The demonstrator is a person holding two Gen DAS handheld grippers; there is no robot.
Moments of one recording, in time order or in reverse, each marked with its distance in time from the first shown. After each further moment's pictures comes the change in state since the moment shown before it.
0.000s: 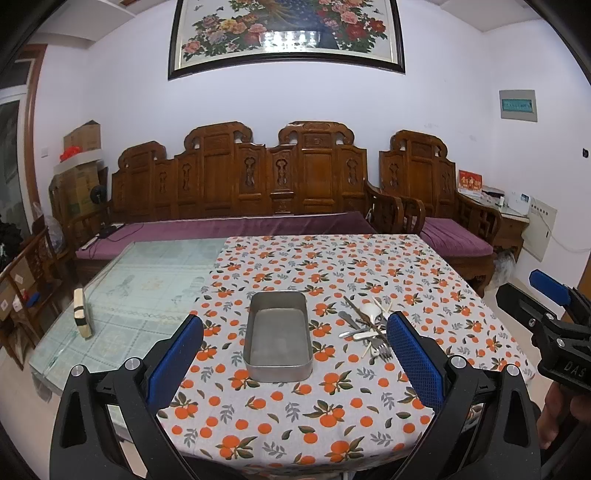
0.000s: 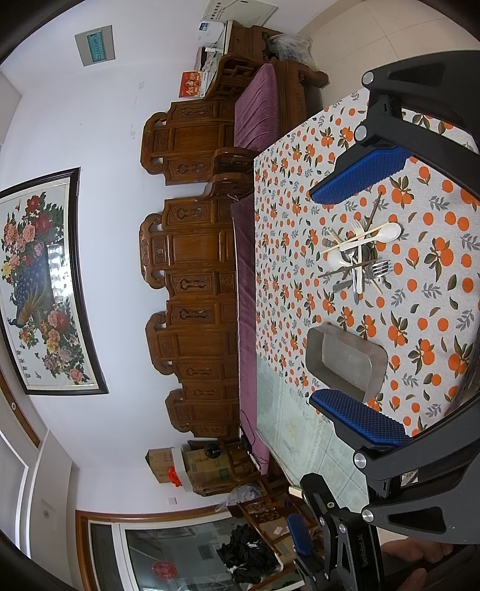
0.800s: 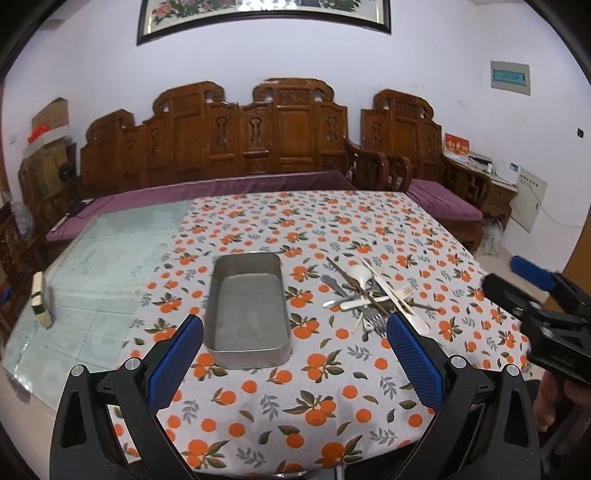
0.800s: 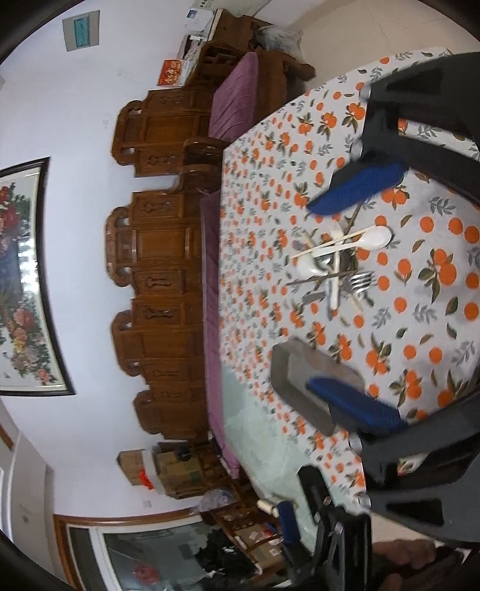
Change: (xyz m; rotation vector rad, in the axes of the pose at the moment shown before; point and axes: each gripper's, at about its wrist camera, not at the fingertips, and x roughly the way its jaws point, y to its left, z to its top) left arm 0.096 -0.015 -0.031 0.035 0.151 -0.104; right arm 0.084 -0.032 -0.043 -0.018 0.134 0.019
